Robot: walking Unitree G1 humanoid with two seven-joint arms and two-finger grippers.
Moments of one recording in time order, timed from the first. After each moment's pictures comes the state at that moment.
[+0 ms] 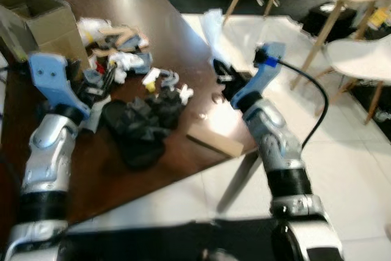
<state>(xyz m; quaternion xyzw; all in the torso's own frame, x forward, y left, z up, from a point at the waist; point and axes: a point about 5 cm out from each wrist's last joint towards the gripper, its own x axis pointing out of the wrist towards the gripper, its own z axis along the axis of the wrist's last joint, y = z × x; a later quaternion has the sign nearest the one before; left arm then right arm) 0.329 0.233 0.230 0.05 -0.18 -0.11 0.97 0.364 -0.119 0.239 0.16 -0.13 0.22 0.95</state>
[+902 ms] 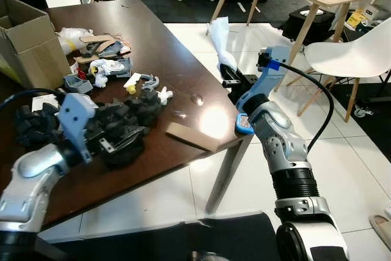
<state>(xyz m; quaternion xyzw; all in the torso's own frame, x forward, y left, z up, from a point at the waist) 0.281 0.207 0.198 0.12 -0.08 -0.36 0.92 0.365 -0.124 0.234 0.14 -0.11 0.22 0.96</state>
